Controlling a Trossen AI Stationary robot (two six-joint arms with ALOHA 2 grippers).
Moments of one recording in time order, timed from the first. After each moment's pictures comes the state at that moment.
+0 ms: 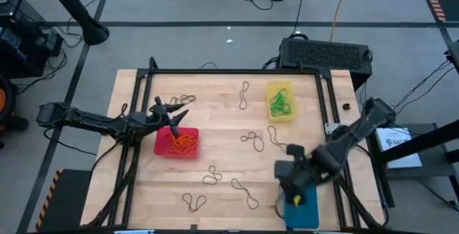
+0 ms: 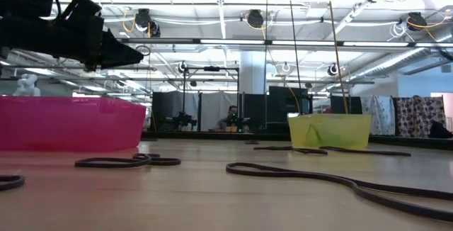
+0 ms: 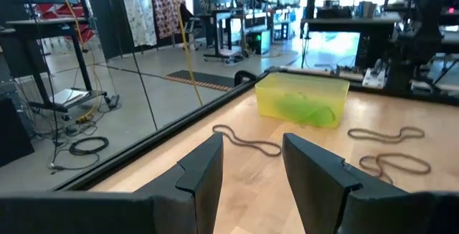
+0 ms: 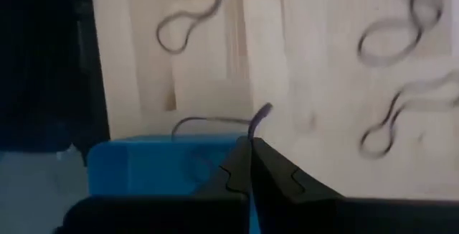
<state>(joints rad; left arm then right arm) -0.03 0.68 0.02 0.63 -0.55 0.01 0.64 1.58 1.50 -1.23 0.11 0.76</state>
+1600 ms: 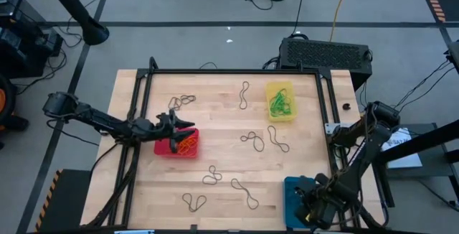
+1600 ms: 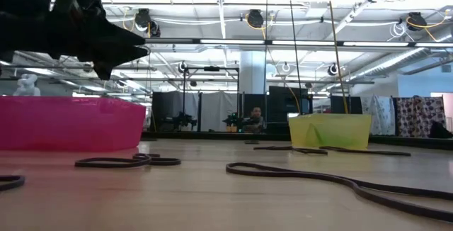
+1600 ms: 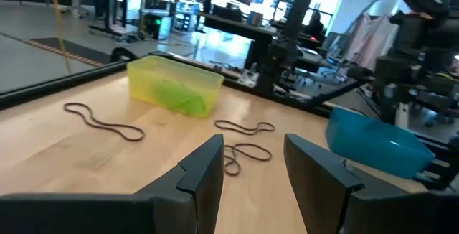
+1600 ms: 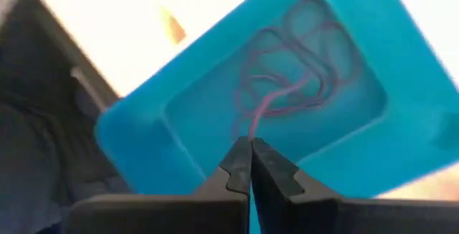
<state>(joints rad) -0.18 0.96 0.03 0.93 -0.32 -0.27 0.98 1.58 1.15 -0.91 0.12 1.71</state>
